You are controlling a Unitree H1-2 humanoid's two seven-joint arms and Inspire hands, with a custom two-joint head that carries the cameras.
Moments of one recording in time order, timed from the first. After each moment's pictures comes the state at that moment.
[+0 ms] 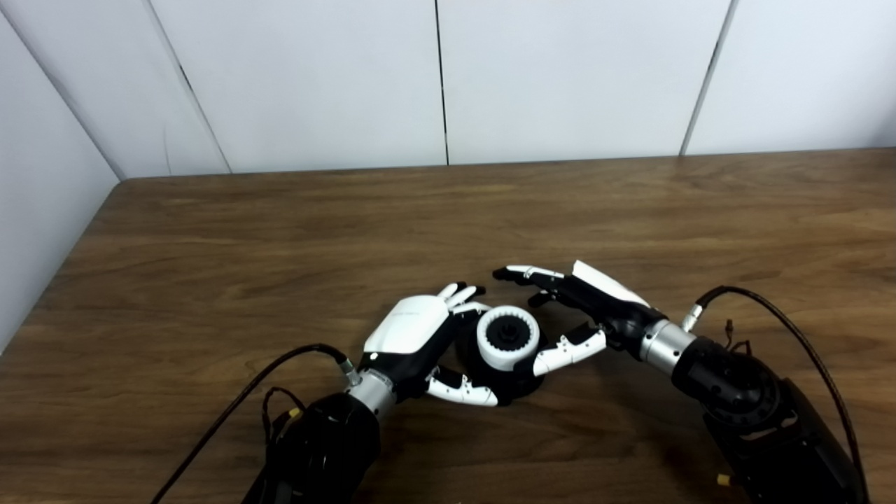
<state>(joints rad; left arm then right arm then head) -0.13 0.21 -0.41 -0.24 0.82 0.18 -0.35 -0.29 -0.33 0.32 -0.16 -0.28 0.22 0.46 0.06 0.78</state>
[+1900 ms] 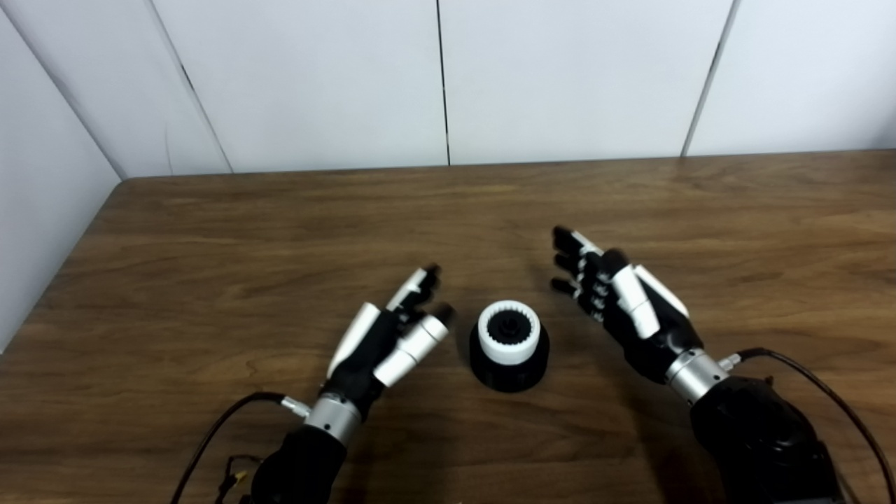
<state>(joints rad) 0.05 -0.02 -0.08 -0.36 0.24 0.29 -0.20 -0.10 -0.09 0.01 -0.30 0.17 0.42 0.26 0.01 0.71</state>
